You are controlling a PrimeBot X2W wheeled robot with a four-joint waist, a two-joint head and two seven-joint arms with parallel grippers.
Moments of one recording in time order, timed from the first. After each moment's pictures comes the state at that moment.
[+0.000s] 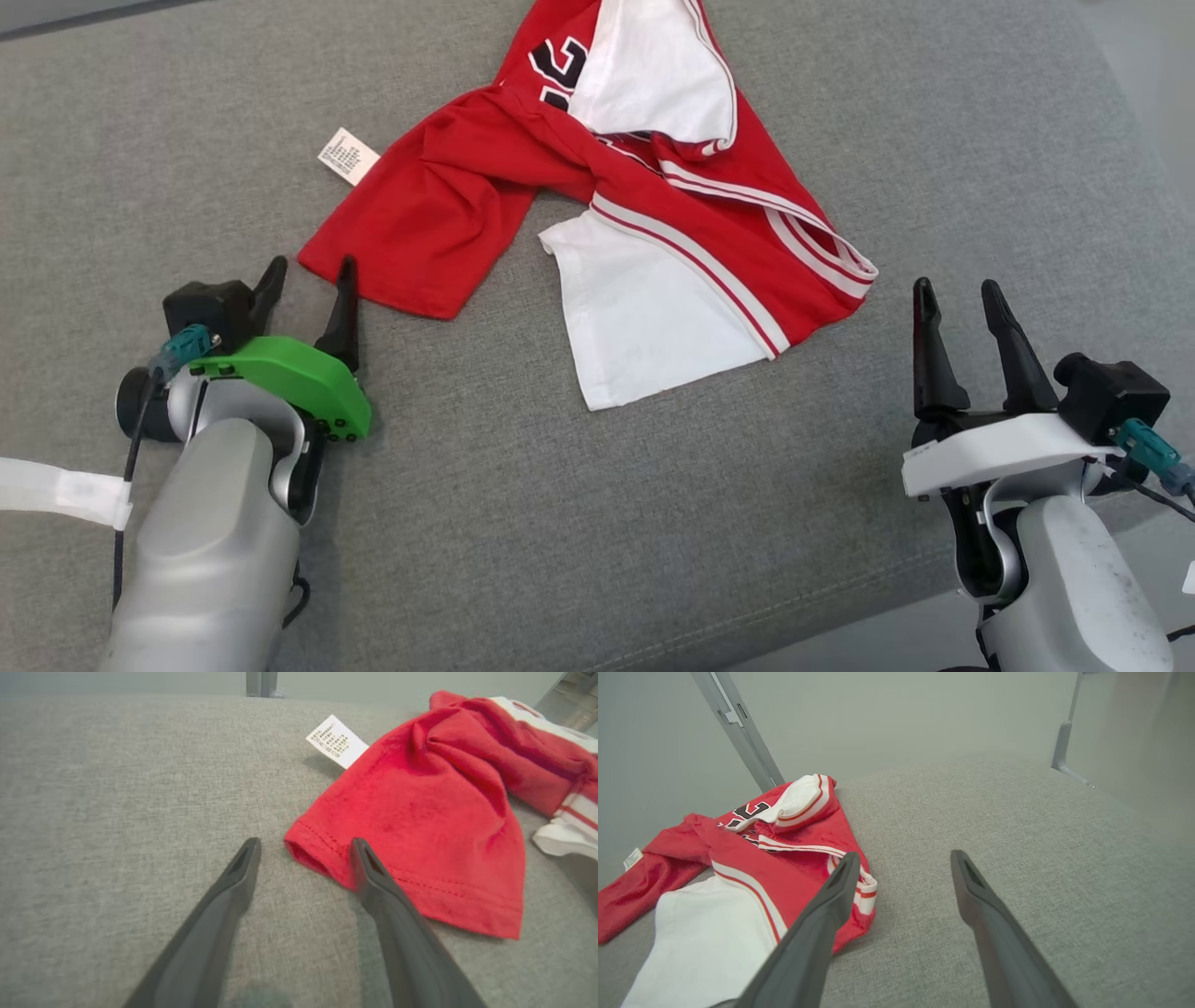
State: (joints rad) left arm -0.69 0.15 -0.25 0.93 -0.41 -0.12 -0.27; right arm -0.27 -0.05 -0.02 0.27 0.30 0.13 -0.26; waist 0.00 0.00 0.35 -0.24
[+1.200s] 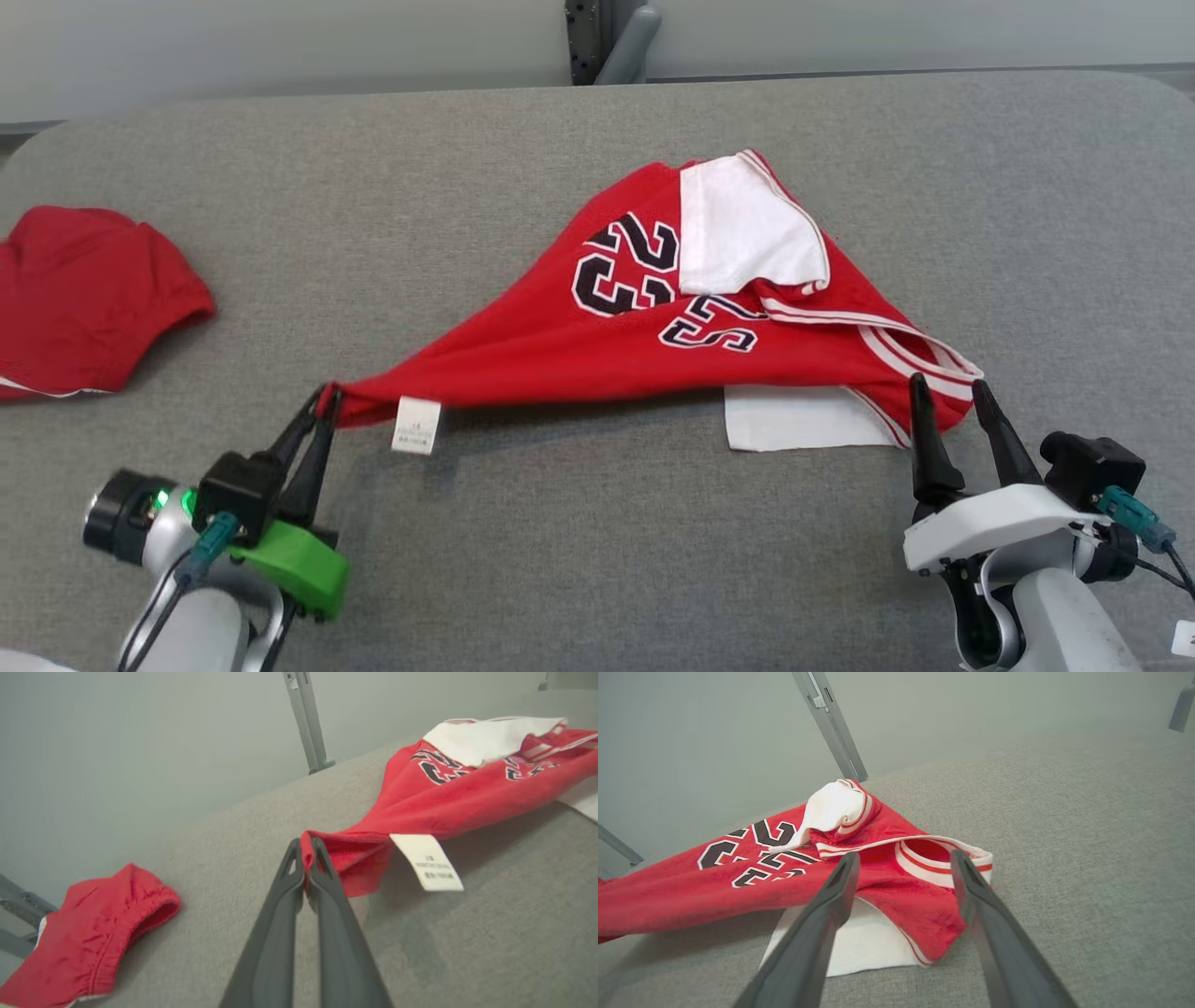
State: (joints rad) left arm -0.29 0.33 -0.30 0.34 -0.12 -0.13 -0.26; right arm -0.18 -0.05 -0.03 0.38 0.35 0.13 -0.26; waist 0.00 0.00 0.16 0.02
